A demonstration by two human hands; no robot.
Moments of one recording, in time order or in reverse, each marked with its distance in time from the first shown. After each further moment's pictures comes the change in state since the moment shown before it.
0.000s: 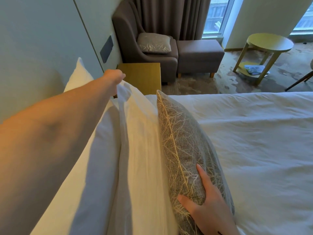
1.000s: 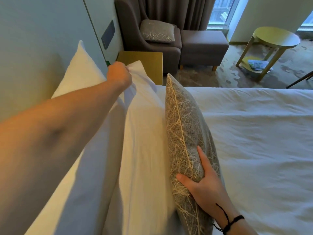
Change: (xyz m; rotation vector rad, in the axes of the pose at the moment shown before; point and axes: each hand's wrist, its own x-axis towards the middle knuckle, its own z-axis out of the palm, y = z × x) left_hand -0.022 -0.035 0.013 0.519 0.255 0.320; right_hand 0.008 -0.007 -0.010 0.058 -0.013 -0.061
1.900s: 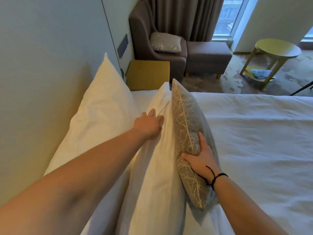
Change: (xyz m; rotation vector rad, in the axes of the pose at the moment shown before) left_hand -0.205 -0.015 -0.014 0.513 -0.497 0.418; right_hand 0.017 0.003 -0.004 -0.140 0.008 0.003
